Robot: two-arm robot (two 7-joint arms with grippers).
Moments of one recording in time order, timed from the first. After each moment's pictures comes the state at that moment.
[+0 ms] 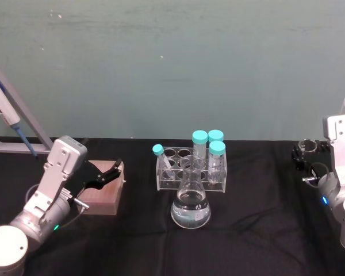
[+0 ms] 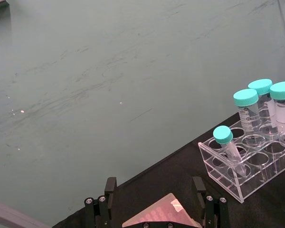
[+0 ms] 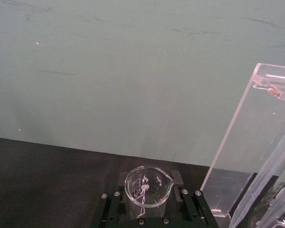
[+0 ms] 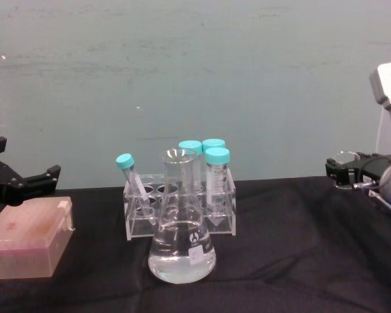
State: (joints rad) left arm -0.20 0.60 0.45 -1.41 -0.25 -0.12 0.03; right arm 0.66 0.08 -0.19 -0.60 0.03 -0.16 0.01
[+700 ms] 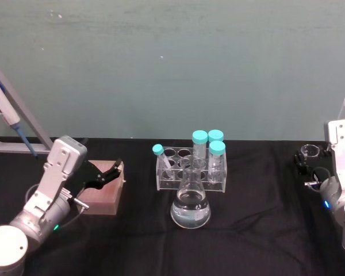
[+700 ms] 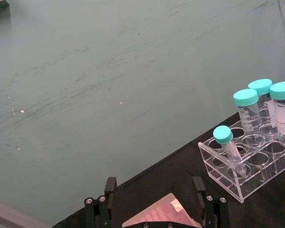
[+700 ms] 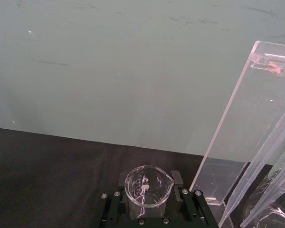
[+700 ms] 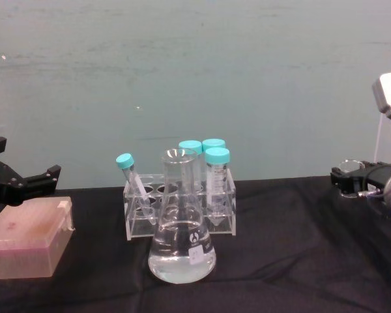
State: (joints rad) left arm -0.20 0.60 0.45 -1.41 -0.25 -0.12 0.03; right arm 0.67 0.07 -0.15 -0.56 -0.01 -0.17 0.01
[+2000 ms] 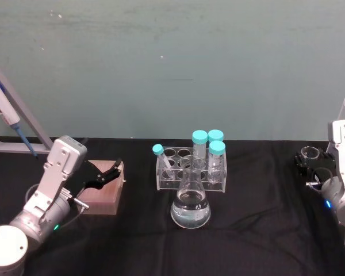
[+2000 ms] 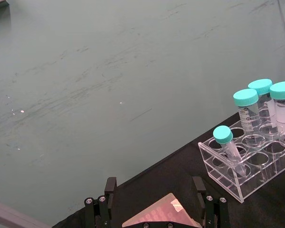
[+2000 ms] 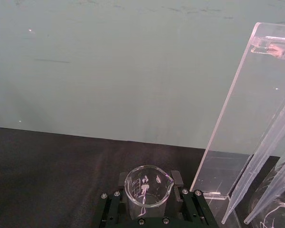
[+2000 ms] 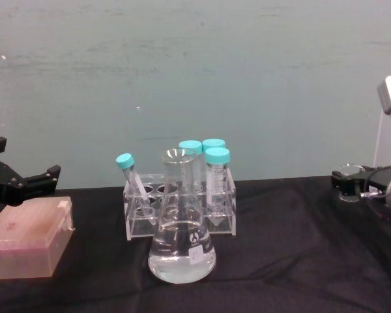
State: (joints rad) left arm -0.20 0.60 0.45 -1.41 -0.25 -0.12 0.03; right arm 0.70 0.06 -0.07 -0.52 -0.03 -0.16 0.07
